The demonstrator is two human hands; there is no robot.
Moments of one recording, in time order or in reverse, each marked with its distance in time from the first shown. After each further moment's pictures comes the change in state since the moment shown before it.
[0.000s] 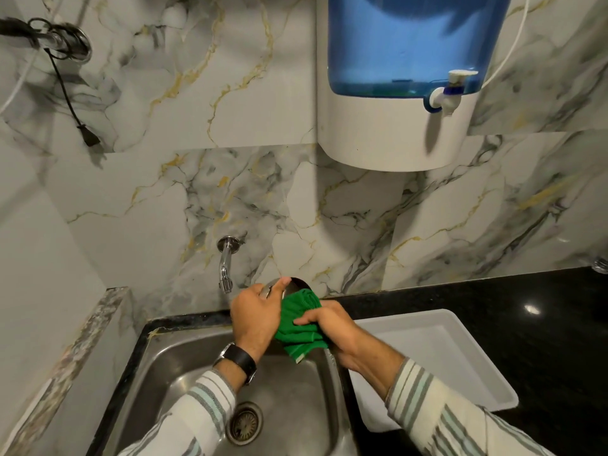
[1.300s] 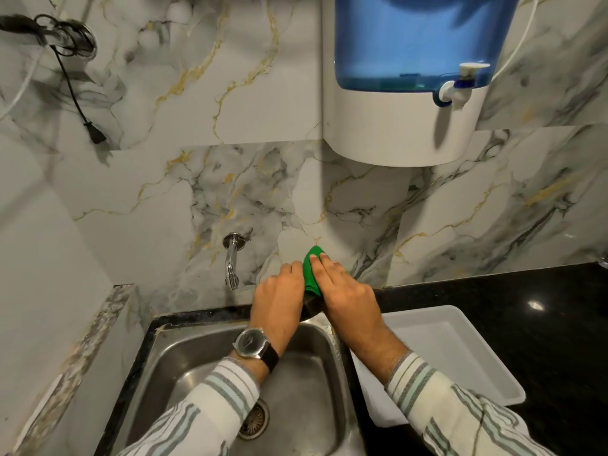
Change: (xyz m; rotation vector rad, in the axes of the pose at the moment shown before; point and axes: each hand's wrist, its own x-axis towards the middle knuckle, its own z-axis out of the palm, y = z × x) left_hand -0.011 0.033 -0.007 0.720 -0.067 0.667; right_hand 0.016 -0.001 -0.021 -1.515 0.699 -1.252
